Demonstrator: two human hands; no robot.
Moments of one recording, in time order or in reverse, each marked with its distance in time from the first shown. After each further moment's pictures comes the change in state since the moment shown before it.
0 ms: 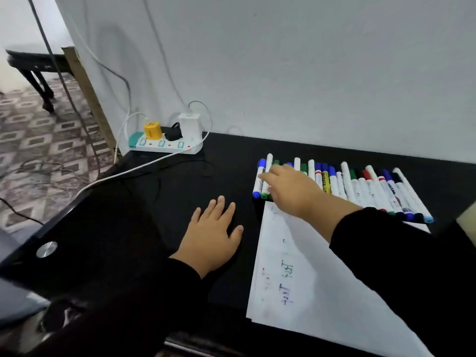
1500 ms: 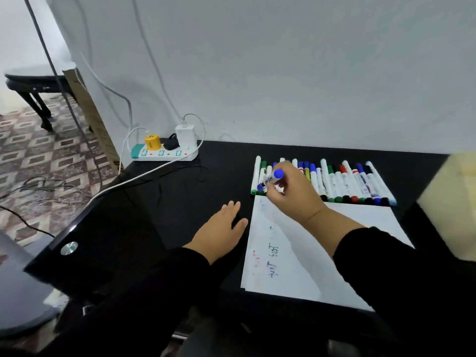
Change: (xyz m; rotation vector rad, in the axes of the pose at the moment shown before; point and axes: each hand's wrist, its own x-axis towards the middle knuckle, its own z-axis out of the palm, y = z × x) left_hand -0.015 0.020 -0.009 -0.287 -0.077 0.060; right_hand -0.067 -0.022 -0.026 0.823 0.455 0.204
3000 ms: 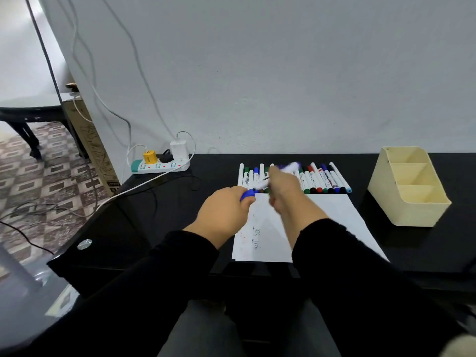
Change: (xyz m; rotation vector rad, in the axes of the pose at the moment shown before) left_hand -0.094 0.082 -0.043 0.082 0.288 0.176; right_hand -0.041 -0.067 -0.034 0.740 0.307 0.891
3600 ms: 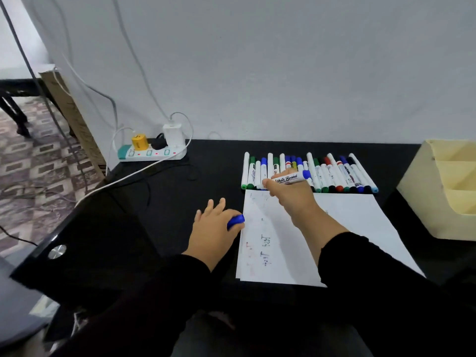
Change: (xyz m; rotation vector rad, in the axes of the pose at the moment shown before) left_hand 0.048 -0.081 0.080 0.133 -0.179 -0.132; right_hand 0.059 0.035 0.009 -0.252 -0.092 -0.230
